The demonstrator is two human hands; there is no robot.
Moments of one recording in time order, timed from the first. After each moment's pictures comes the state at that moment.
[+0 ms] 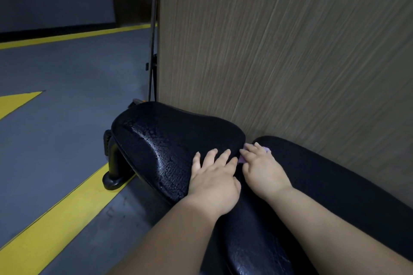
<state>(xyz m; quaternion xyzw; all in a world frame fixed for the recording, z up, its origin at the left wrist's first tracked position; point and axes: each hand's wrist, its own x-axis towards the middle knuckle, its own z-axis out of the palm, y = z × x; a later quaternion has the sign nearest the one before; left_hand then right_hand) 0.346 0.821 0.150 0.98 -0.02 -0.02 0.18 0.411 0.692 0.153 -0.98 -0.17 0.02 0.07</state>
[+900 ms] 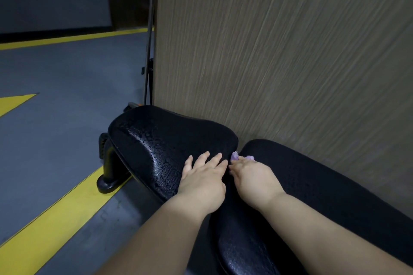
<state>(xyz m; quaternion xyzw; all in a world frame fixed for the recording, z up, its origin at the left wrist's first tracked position) 0.342 0.832 0.150 0.98 -0.04 -0.03 0.18 0.392 0.699 0.156 -0.97 -0.22 0.05 -0.13</state>
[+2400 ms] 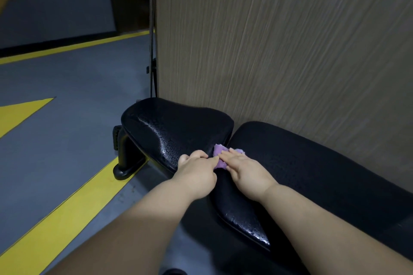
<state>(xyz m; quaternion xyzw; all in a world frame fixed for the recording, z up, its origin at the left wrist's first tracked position) 0.285 0.833 0.158 0.97 0.00 -0.08 0.23 0.334 0.672 0.144 -0.94 -0.29 0.06 0.17</state>
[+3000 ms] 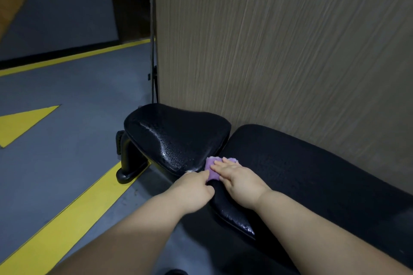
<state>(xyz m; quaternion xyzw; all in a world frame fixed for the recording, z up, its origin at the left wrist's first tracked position) 0.258 0.835 0.157 0.94 0.03 -0.14 0.31 0.307 0.674 0.155 -0.93 -0.31 0.09 0.16</state>
